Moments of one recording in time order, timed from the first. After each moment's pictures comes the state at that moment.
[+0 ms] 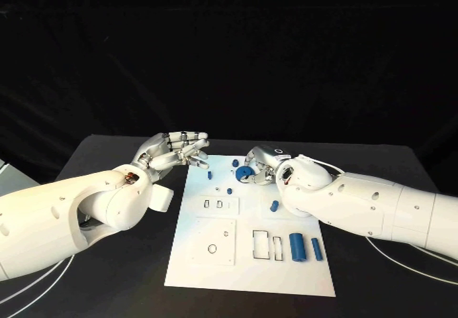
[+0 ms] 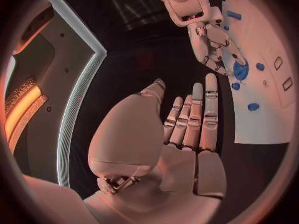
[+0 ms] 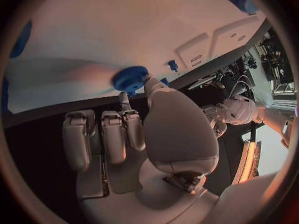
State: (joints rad) left arm 1.21 -0.98 0.01 1.69 -0.13 -0.33 0.37; left_hand 1.48 -0.08 0.23 0.26 0.05 0.71 0.19 0.17 0.22 0.86 0.19 0.06 0.06 0.87 0.13 0.50 0.50 0.17 1.00 0.21 0.50 0.22; right arm 1.29 -0.50 -0.16 1.27 -1.51 -0.40 -0.33; right_hand 1.36 -0.17 0.22 0.28 0.06 0.87 0.16 0.14 0.39 1.47 0.07 1.49 1.31 1.47 -0.01 1.54 1.31 0.03 1.47 0.09 1.54 1.31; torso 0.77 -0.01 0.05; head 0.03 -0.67
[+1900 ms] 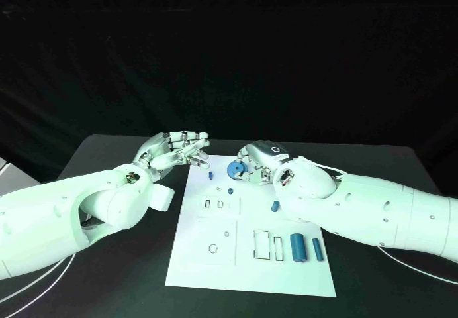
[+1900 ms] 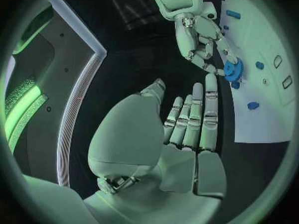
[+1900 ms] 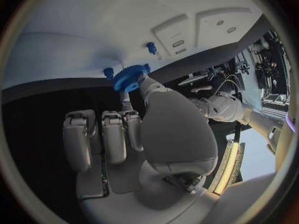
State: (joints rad) left arm 1.21 -0.98 0.01 1.68 -0.13 -0.32 0.37; left_hand 1.48 -0.08 0.23 0.26 0.05 0.71 0.19 0.17 0.22 0.86 0.19 0.06 0.06 0.87 0.13 0.50 0.50 0.17 1.00 0.22 0.50 0.22; right arm 1.30 -0.53 -0.15 1.41 -1.64 -0.48 -0.35; right_hand 1.38 -0.12 0.29 0.24 0.06 0.96 0.13 0.18 0.40 1.46 0.06 1.50 1.31 1.47 -0.02 1.54 1.31 0.03 1.47 0.09 1.54 1.31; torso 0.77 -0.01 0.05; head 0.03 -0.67
